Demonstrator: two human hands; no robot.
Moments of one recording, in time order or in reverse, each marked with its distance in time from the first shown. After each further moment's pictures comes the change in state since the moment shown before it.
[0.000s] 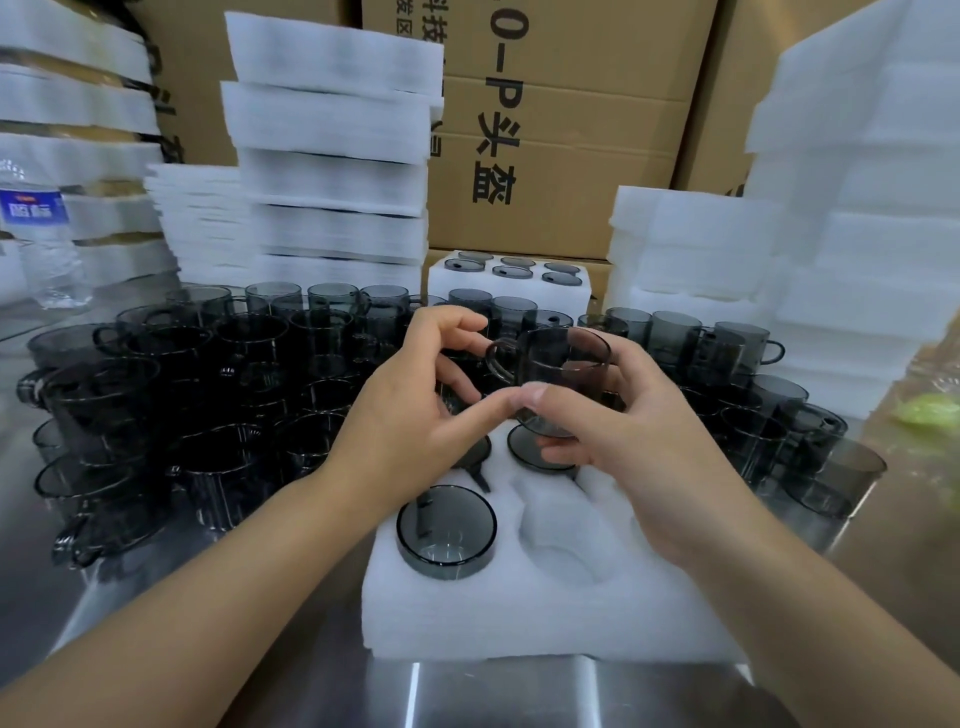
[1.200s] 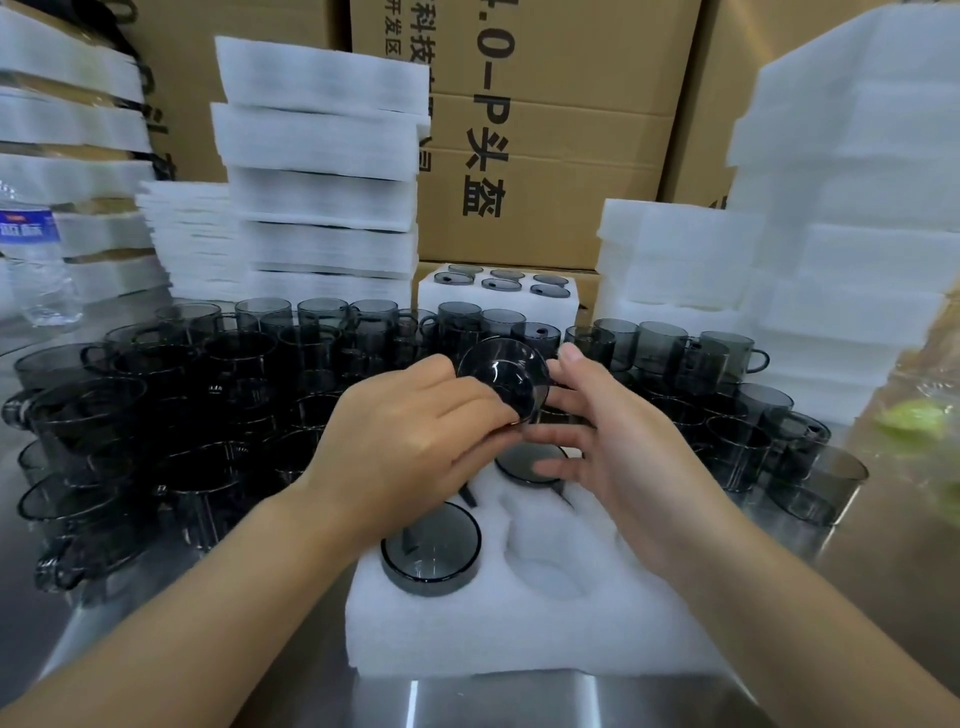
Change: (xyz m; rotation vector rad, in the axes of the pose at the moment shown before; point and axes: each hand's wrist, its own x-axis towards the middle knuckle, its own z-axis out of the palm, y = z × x) left_hand 0.002 0.010 -0.008 0.720 0.020 0.781; right_hand 0.006 0.002 -0.001 0.075 -0.015 0.191
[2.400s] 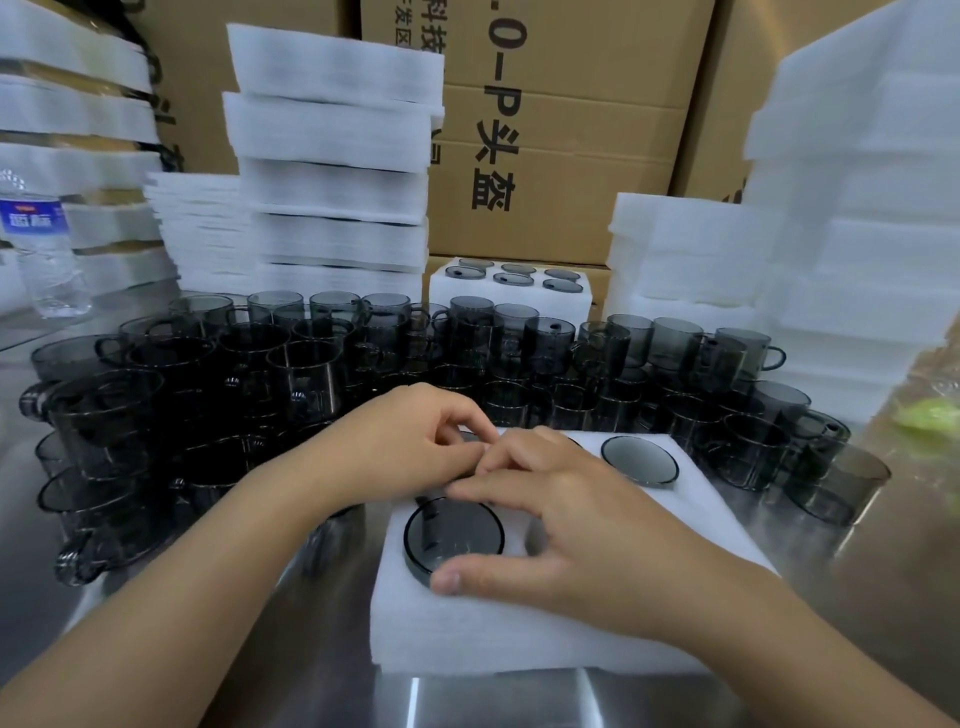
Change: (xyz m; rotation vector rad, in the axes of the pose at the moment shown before) left_hand -0.004 -0.021 -0.003 -0.749 -0.796 -0.878; right_hand -0.022 0.008 0.016 -1.131 -0.457 -0.486
